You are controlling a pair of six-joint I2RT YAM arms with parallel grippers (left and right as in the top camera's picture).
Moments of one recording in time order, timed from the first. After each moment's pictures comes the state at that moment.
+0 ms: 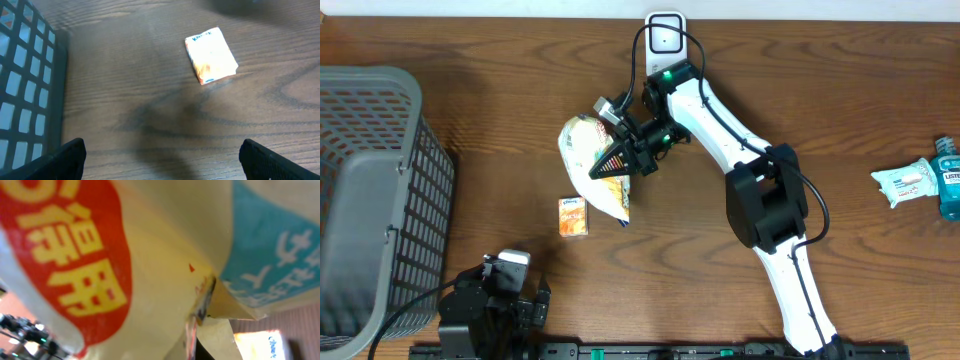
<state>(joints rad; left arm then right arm) 0.00 0.07 0.46 -1.11 0.04 0.24 0.52 2.47 2.16 -1.70 -1.49 -1.30</state>
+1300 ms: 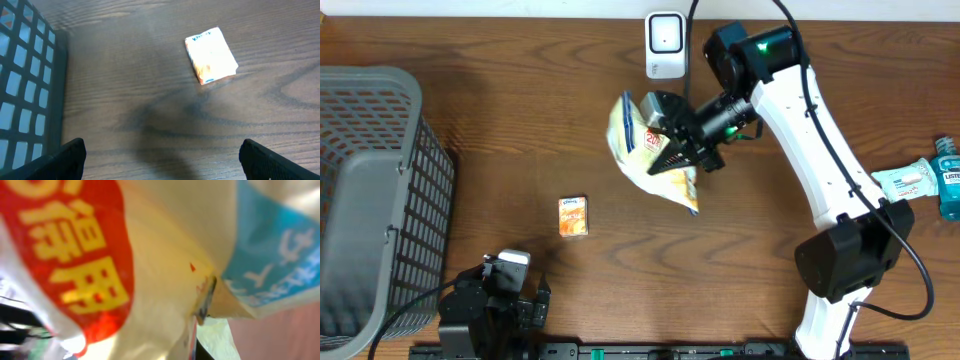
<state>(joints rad) 0.00 0.07 0.46 -1.11 0.04 0.24 0.38 2.00 2.02 -1.70 -0.98 -1.30</state>
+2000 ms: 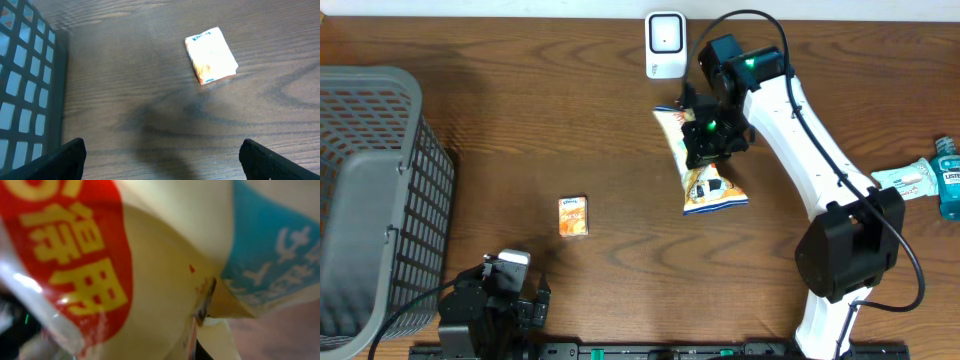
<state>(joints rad) 0.00 0.07 0.46 -1.11 0.04 0.24 0.39 2.01 1.85 -1.41 -0.29 0.16</state>
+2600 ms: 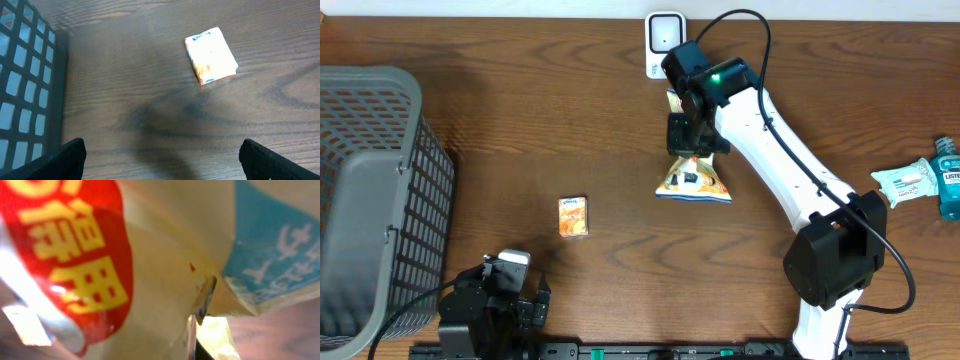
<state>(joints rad) 0.00 0.07 0.46 -1.11 0.04 0.24 0.51 2.01 1.85 -1.26 -0.02 0.57</state>
